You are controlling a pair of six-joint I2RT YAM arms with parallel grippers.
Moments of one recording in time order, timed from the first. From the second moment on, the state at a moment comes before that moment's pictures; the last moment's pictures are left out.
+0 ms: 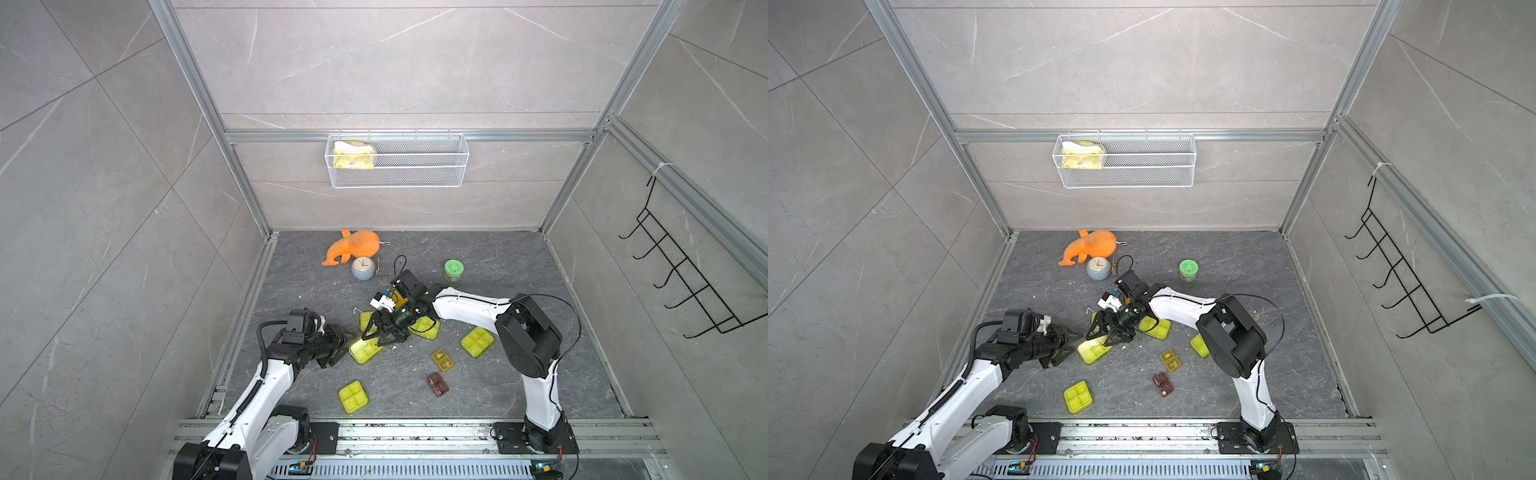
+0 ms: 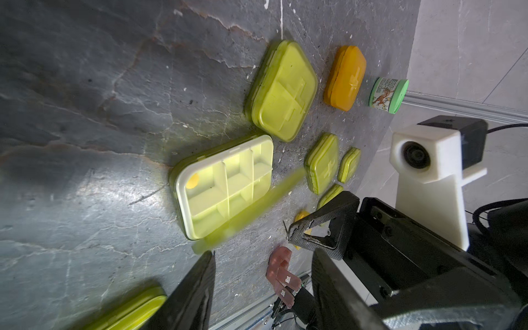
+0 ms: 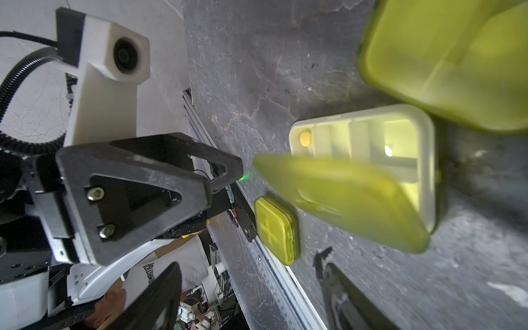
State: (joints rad) left arm -0.16 0.94 0.48 -0.47 0.58 -0.99; right arm 0.78 2.03 1.42 -0.43 -0.93 0.68
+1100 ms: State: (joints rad) left arm -0.16 1.09 0.43 -0.31 0.62 -1.00; right arm 0.78 2.03 1.46 -0.53 -0.90 0.65
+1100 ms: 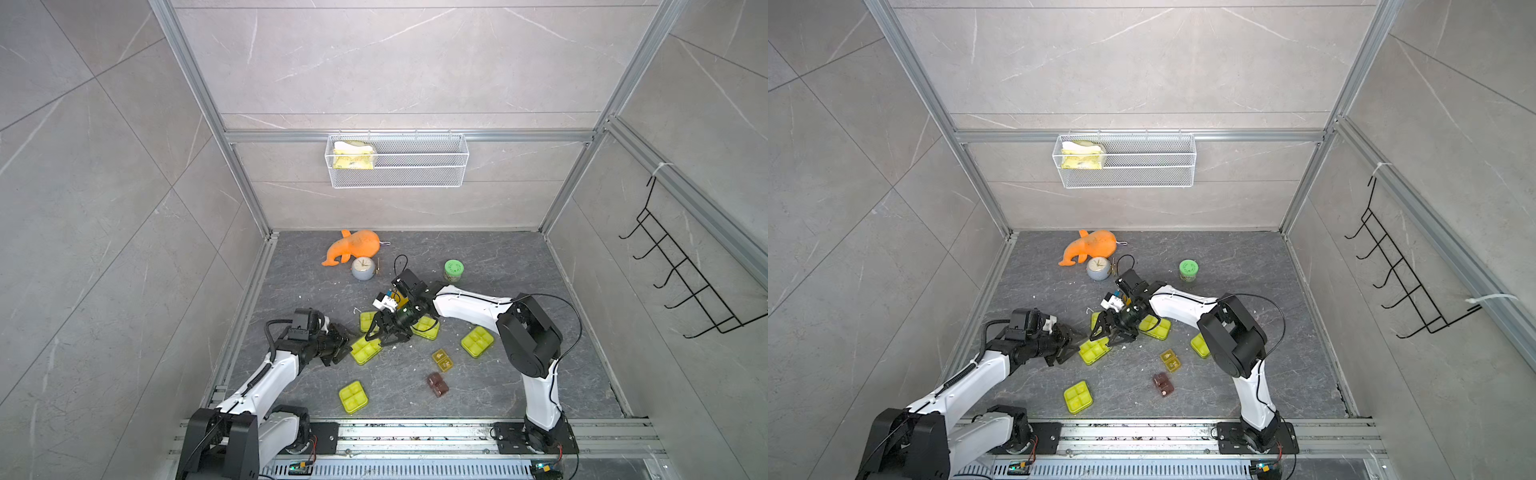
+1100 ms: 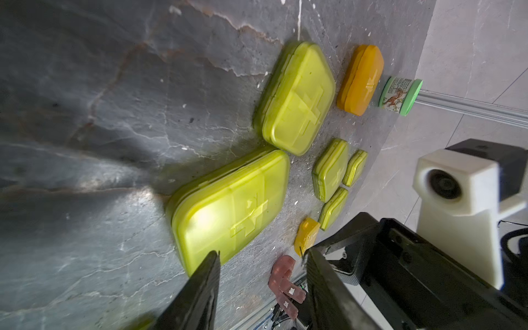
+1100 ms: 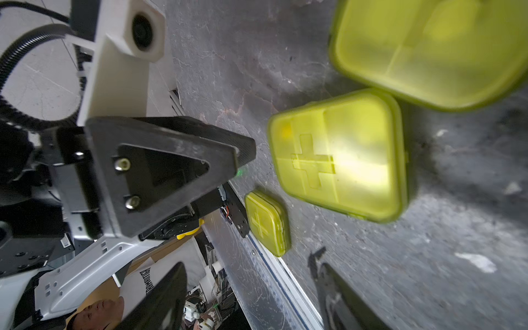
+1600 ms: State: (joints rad) left arm -0.16 1.18 0.41 -0.18 0.67 -1.03; right arm 0.78 2.07 1.57 -0.54 -0.87 0.67
